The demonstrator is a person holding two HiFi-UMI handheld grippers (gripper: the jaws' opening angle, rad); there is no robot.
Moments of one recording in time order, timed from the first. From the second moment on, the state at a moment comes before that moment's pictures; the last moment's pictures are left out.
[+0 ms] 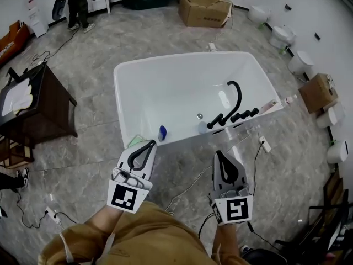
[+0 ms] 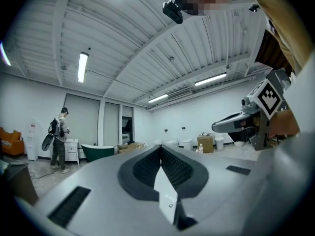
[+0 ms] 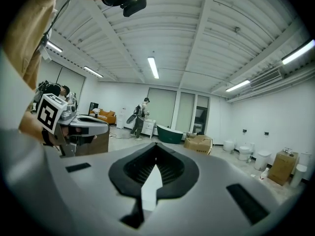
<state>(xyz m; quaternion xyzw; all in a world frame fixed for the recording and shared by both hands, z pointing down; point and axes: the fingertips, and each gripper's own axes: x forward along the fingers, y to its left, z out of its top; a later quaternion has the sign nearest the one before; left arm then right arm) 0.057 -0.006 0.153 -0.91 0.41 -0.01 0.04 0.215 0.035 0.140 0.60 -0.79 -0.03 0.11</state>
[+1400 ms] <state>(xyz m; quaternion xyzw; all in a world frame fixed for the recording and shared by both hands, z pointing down) 0.009 0.038 0.129 -0.88 0.47 -0.02 0.07 0.218 0.087 0.118 0.59 -0.80 -0.05 0.07</state>
